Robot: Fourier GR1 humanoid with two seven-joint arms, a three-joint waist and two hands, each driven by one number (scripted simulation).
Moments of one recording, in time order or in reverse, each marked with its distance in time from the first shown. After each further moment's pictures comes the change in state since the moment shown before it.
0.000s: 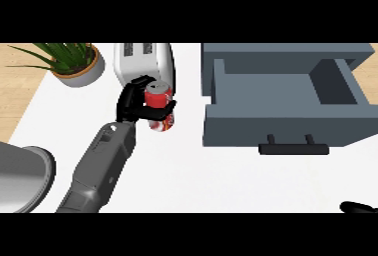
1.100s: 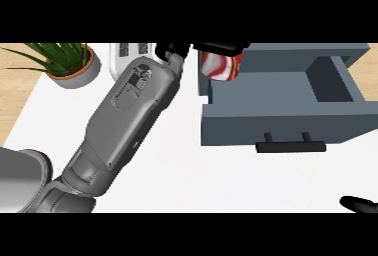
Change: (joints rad) left arm -0.421 -0.013 -0.299 -0.317 0.135 0.351 0.621; right arm -0.046 -0.001 0.003 -0.010 0.014 -0.019 0.040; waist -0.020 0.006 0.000
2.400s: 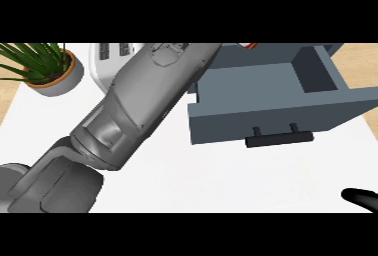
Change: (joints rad) left arm -0.417 0.000 -0.169 0.505 0.228 0.199 -0.066; right arm -0.104 -0.054 0.006 0.019 -0.035 0.012 0.056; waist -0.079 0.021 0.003
